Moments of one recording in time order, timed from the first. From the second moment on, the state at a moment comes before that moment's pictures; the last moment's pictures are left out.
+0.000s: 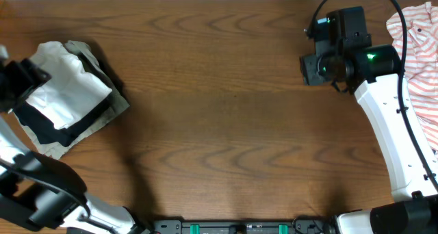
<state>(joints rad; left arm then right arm) 0.71 1.83 1.85 -1.26 0.39 0.07 0.19 1.58 1.54 -0.99 0.02 -0.06</state>
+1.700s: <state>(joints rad) -0.02 0.67 0.92 -0.89 0.25 0.04 0.12 0.58 0.71 -0.76 0.02 0.06</state>
